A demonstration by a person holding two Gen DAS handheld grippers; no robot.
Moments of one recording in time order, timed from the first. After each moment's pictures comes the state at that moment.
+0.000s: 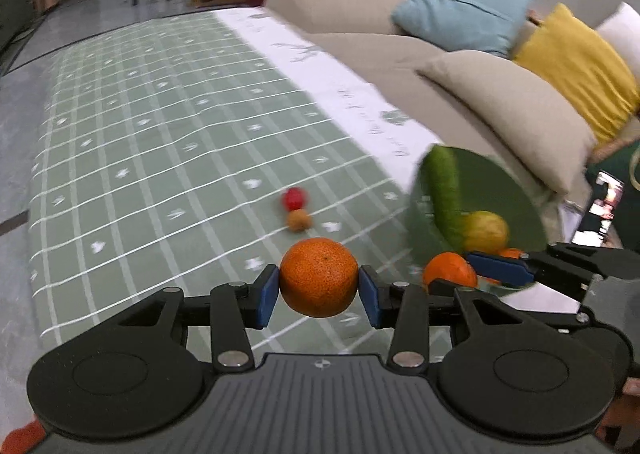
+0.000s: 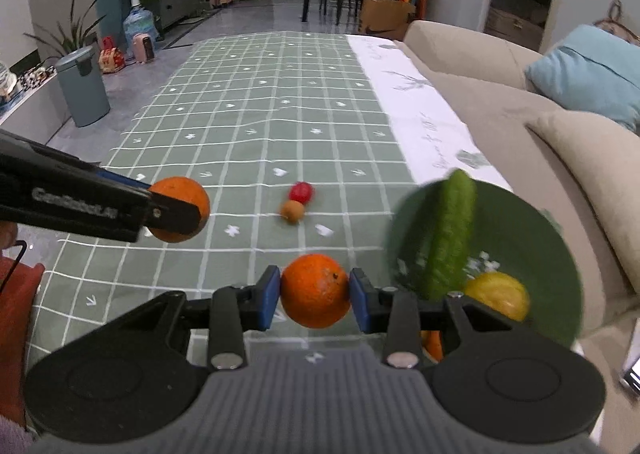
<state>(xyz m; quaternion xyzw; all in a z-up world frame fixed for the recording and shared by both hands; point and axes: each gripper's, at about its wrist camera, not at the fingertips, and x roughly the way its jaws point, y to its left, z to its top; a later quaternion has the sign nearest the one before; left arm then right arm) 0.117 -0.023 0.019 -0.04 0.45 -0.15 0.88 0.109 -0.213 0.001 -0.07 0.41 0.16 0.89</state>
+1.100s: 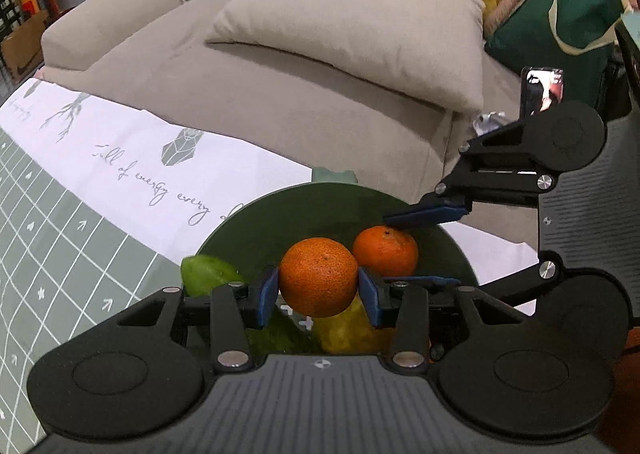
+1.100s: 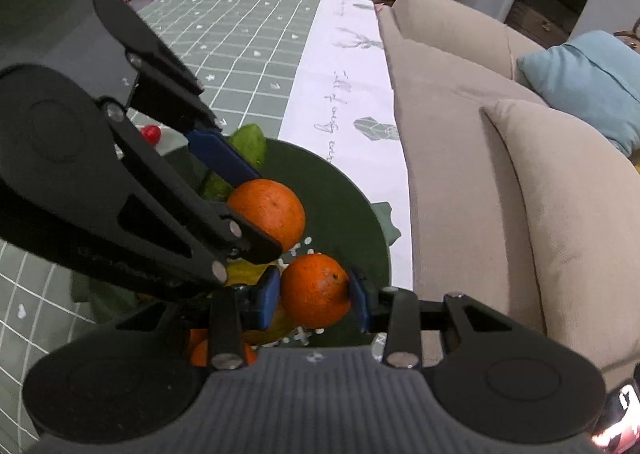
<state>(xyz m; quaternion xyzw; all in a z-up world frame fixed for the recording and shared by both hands) 0.226 -0.236 -0.012 0.16 0.47 -0.34 0.80 0.211 -0.356 -0.018 -0.18 0.46 0.21 0.85</state>
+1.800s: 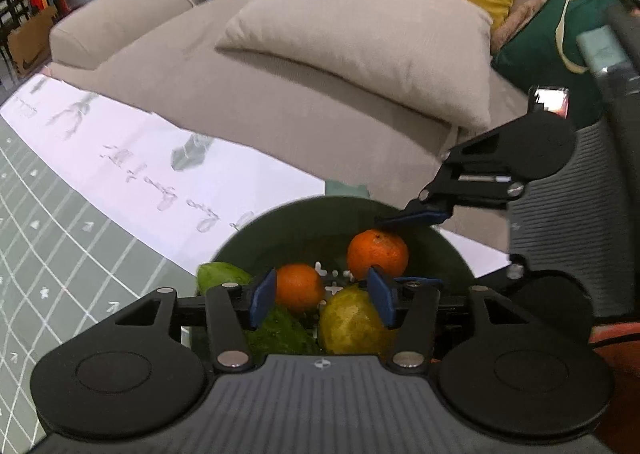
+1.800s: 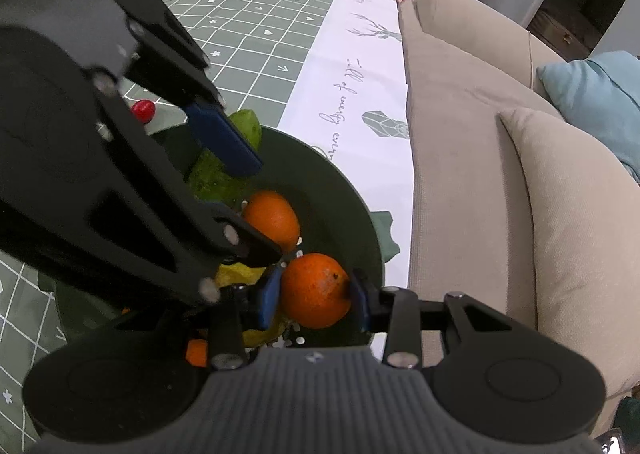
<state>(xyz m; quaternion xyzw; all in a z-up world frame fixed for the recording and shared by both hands) 0.229 -0.223 0.002 0.14 0.46 -0.34 0.81 0.228 -0.347 -0.027 -0.22 0.47 0.22 0.83</state>
